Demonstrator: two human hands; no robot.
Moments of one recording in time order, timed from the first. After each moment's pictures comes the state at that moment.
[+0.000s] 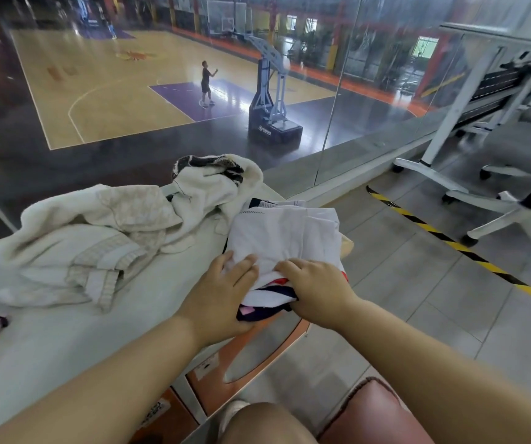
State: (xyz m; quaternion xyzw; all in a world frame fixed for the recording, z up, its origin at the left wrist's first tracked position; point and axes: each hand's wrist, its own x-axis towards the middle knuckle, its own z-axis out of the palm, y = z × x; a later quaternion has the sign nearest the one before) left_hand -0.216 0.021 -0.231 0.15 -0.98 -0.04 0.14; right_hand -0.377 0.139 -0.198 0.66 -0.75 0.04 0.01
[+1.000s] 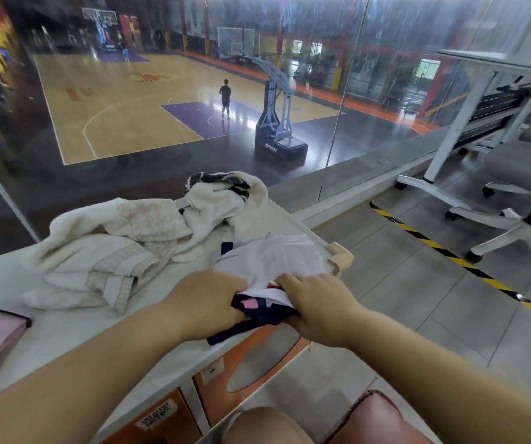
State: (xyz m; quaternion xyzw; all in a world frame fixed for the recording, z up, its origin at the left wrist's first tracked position) left_hand -0.194 0.034 -0.151 0.21 -0.97 -0.13 -0.01; right_hand -0.351 0.160 -0.152 0.69 -0.72 0.04 -0.02
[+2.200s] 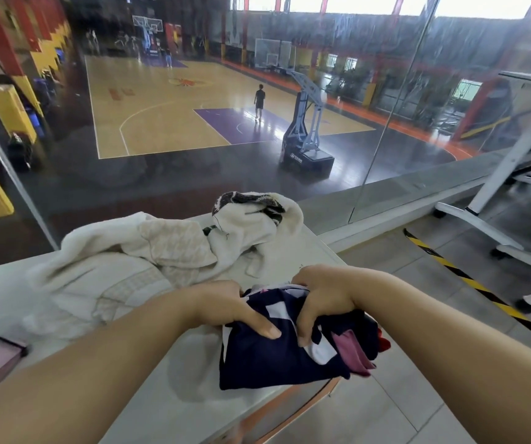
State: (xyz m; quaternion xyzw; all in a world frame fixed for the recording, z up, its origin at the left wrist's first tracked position) left_hand -0.222 -0.051 -0.156 0.36 -0.76 -0.54 -0.12; right_hand -0.398 0.036 -0.126 0.57 -0.73 -0.04 -0.37
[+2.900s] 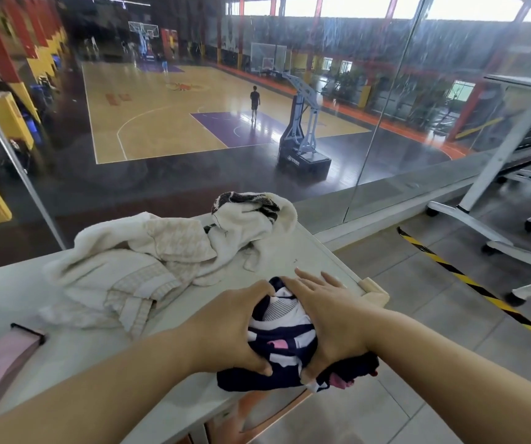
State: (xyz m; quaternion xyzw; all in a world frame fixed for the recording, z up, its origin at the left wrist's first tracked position) left_hand -0.193 0.015 -0.147 0.22 -0.89 -0.39 0.08; right_hand -0.373 0.103 -0.127 0.70 -0.69 -0.07 -0.15
